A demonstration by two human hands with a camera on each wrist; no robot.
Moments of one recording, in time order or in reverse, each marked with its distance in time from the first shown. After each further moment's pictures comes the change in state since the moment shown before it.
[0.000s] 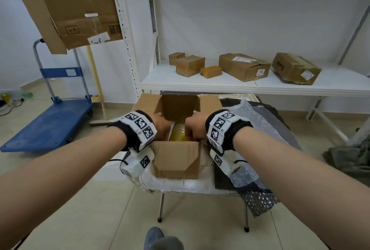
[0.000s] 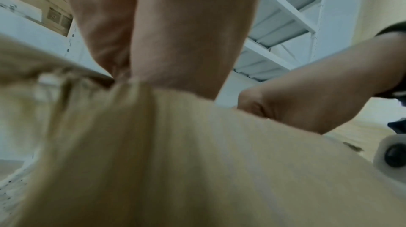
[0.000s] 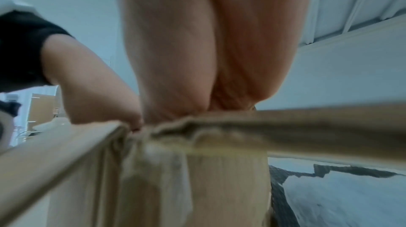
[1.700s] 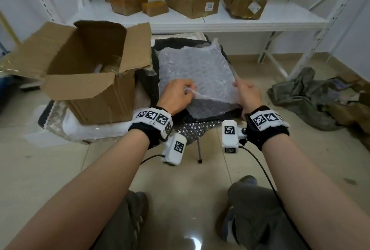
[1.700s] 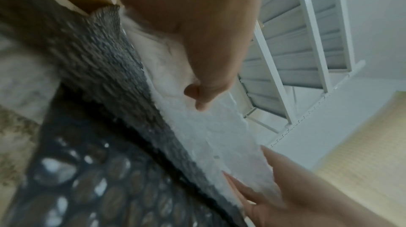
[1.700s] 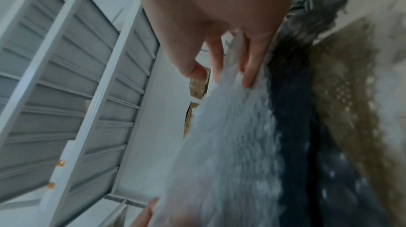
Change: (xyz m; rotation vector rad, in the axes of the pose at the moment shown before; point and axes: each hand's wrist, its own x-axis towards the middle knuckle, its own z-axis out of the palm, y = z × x) left_hand 0.072 0.243 0.023 -1.122 0.659 0.306; right_hand -0.159 0.179 0.205 1.571 0.990 1.010
